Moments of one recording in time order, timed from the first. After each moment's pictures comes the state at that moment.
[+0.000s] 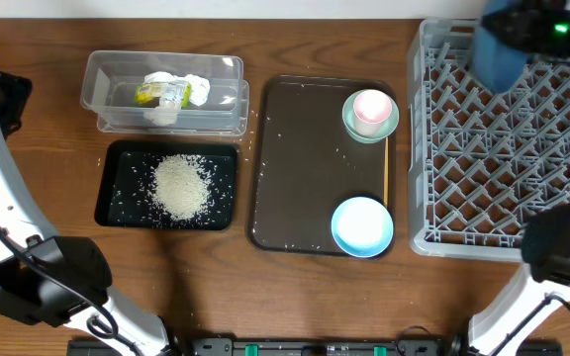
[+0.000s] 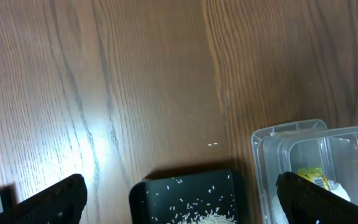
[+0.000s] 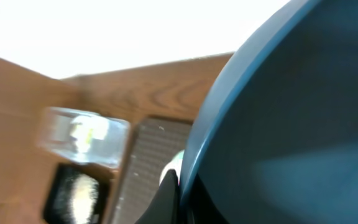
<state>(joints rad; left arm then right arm) 0.49 1.89 2.14 -1.47 -0.30 -0.86 -0.29 2.03 2.17 -1.01 -0.85 0.07</state>
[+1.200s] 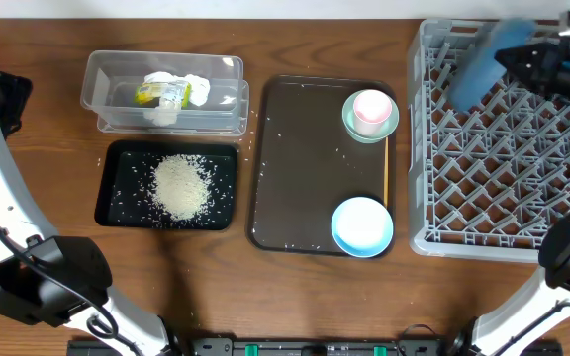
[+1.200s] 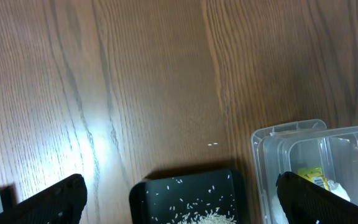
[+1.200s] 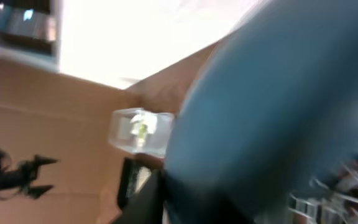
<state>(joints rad) 0.49 1.88 2.14 -1.47 -0.30 -0.86 -0.46 2.01 1.83 -0.87 -1.13 0.13</state>
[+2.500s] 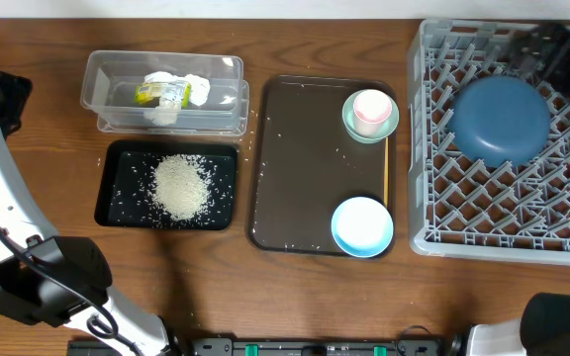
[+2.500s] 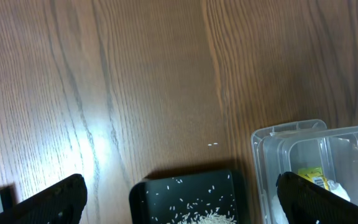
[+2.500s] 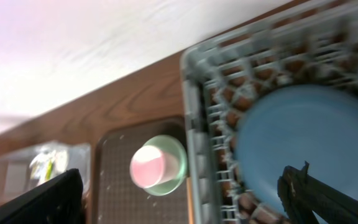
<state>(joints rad) 0.49 1.89 2.14 -1.47 -0.30 -0.86 -0.29 1.63 1.81 -0.96 -0.48 0.26</state>
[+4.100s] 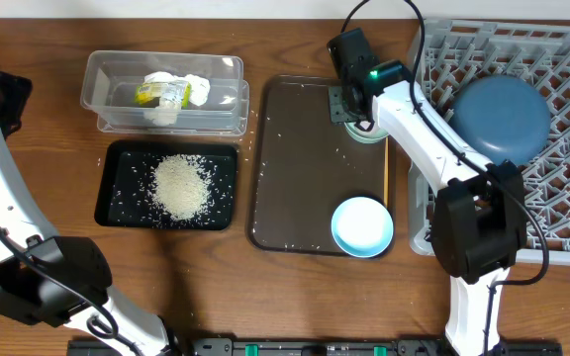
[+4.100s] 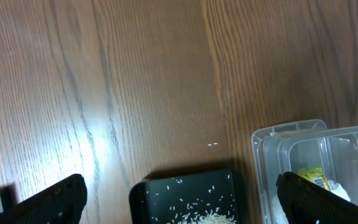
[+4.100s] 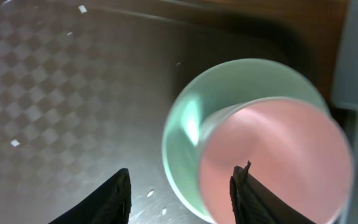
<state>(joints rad) 0.49 1.89 2.14 -1.47 -0.30 -0.86 0.42 2.12 1.79 -0.84 0.17 0.31</state>
